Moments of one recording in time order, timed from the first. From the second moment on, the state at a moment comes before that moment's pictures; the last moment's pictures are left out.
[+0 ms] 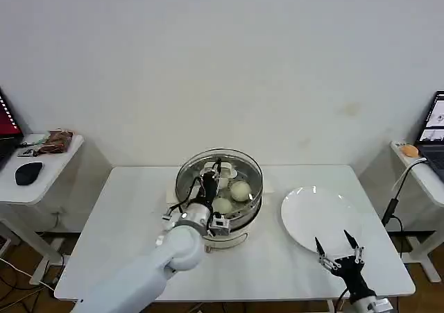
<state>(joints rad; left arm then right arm) 0.64 -1.07 0.36 -1.80 0.92 0.62 0.07 -1.57 1.32 0.77 1.72 0.21 0.36 -0.30</state>
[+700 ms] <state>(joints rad) 0.65 -1.08 0.36 -1.77 0.96 0.62 0.09 -1.57 1.32 0.76 1.72 0.20 0.37 -0.30</state>
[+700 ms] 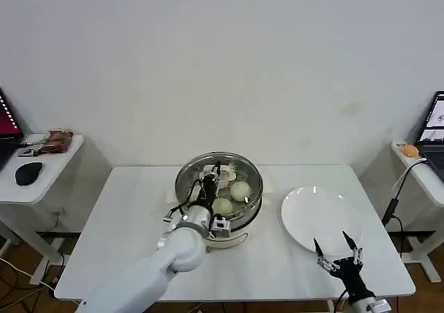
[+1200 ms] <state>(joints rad) 0.65 -1.08 0.37 -1.76 0.96 0.62 0.09 -1.56 1.33 0.76 1.71 0.20 0.37 -0.30</state>
